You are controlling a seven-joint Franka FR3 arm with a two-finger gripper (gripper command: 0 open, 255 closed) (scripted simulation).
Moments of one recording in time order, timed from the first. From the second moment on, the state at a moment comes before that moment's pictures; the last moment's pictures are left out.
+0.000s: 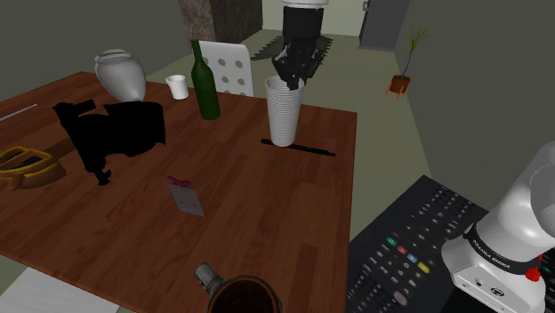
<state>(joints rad) 0.19 -0.04 0.27 -1.75 0.10 1.70 0.42</state>
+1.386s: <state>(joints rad) 0.44 0.05 0.54 -1.57 0.06 1.66 0.95</state>
